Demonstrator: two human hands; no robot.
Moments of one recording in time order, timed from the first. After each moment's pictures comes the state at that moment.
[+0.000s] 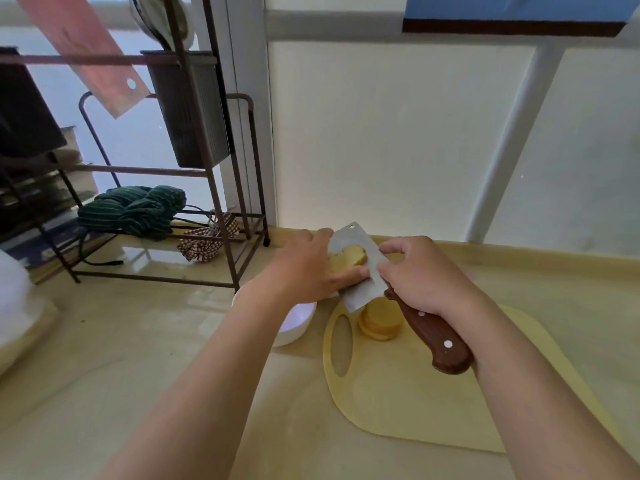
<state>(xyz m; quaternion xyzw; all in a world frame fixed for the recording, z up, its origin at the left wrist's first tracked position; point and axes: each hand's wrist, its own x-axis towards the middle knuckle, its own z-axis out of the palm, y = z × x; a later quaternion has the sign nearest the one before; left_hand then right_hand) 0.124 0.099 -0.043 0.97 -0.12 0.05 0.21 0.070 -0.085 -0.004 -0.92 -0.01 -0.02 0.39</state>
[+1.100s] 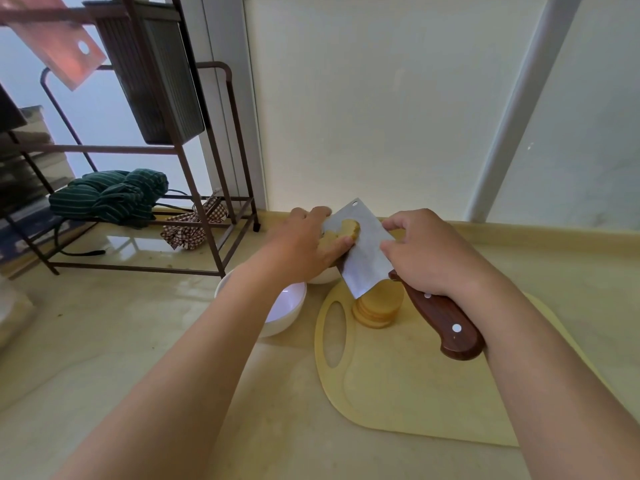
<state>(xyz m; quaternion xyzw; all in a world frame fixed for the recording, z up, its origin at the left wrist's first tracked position) 0.149 0.093 -0.055 0.96 -0.13 0.08 0.23 0.088 -0.100 -0.014 -0.95 -0.03 -0.03 0.32</state>
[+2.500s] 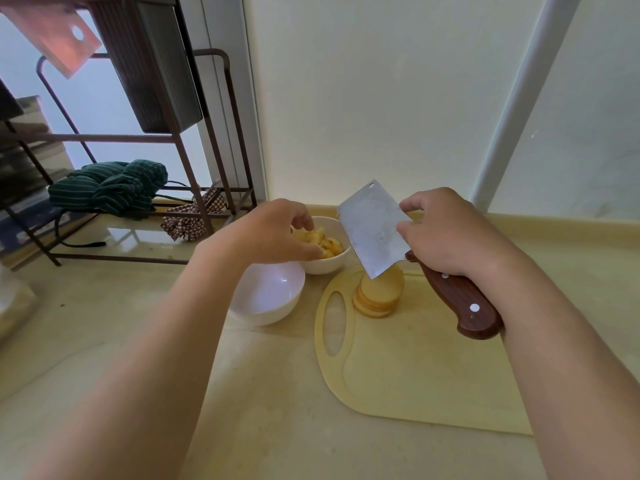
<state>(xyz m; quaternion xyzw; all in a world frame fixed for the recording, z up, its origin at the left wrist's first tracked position) 0.140 0.130 -0.031 0.96 -0.16 0.01 0.21 0.086 -0.114 -0.003 -0.95 0.00 -0.04 0.31</state>
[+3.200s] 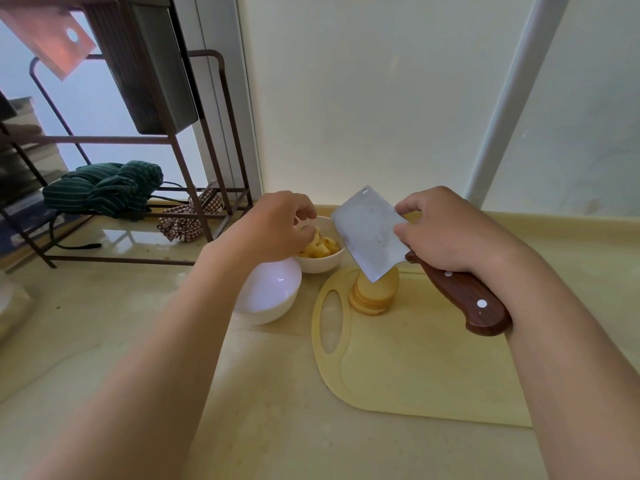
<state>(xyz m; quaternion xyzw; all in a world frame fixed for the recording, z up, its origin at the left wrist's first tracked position) 0.138 0.118 -0.029 0.95 -0.19 0.11 0.21 0.081 -0.118 0.006 -0.96 -0.01 -0.02 0.28</state>
